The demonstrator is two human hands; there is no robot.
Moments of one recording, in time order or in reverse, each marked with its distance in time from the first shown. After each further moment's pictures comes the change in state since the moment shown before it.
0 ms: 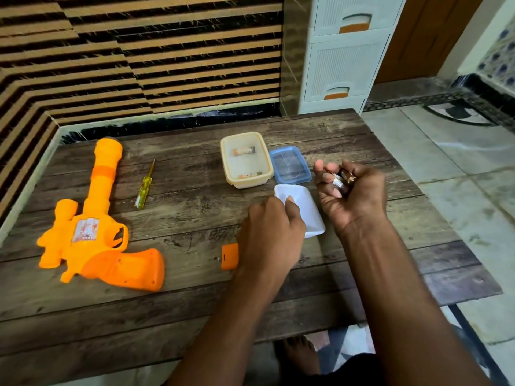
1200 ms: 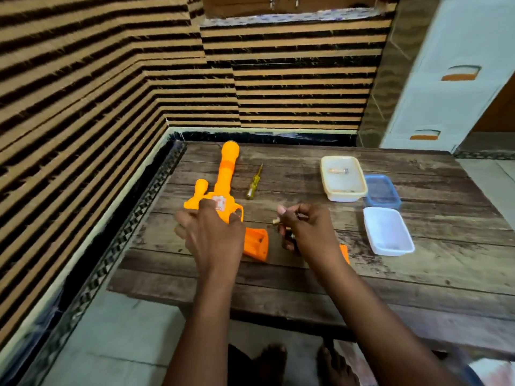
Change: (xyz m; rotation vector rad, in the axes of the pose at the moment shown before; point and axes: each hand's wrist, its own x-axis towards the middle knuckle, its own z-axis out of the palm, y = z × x) left_hand -0.028 -0.174 -0.125 -0.177 0.620 -0.447; right_hand -0.073 0.178 0.038 -1.005 -0.527 -0.142
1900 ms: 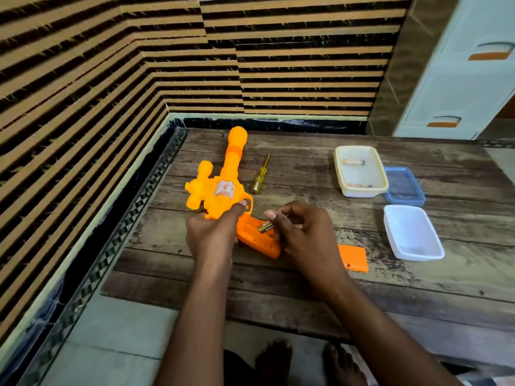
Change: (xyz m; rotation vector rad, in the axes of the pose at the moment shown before) left_hand 0.022 -0.010 0.017 -0.600 -0.073 -0.414; right_hand 0.003 0.017 0.016 -0.330 -0.001 -0.212
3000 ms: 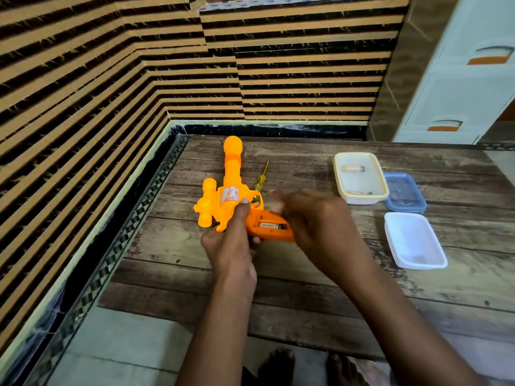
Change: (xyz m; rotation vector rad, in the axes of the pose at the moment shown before) left_hand -0.028 0.005 0.028 -0.454 -0.067 -0.141; right_hand 0.023 -0.024 -0.034 -0.506 -0.014 -0.608
